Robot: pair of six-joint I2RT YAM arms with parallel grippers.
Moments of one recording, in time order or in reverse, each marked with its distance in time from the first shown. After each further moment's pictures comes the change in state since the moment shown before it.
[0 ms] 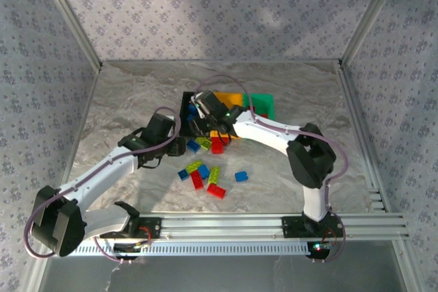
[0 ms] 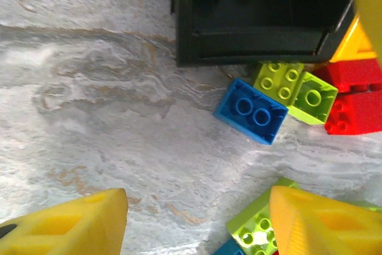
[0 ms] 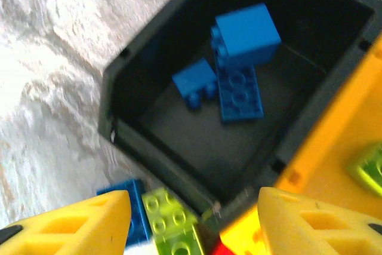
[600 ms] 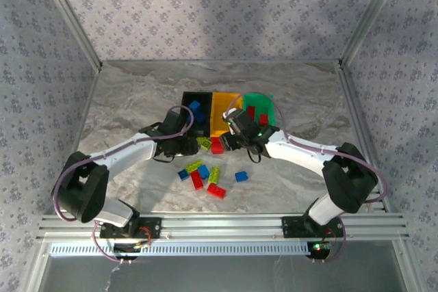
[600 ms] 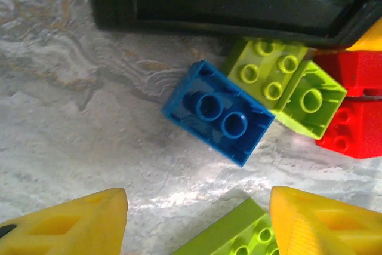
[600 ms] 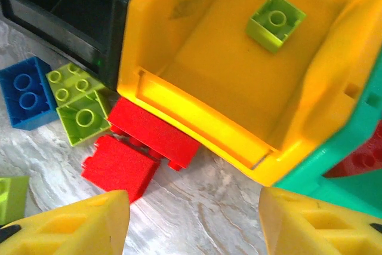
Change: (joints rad) left arm -0.020 0.284 0.069 0.087 0.135 -0.163; right arm -0.063 -0.340 -0.472 0.090 0.055 0.019
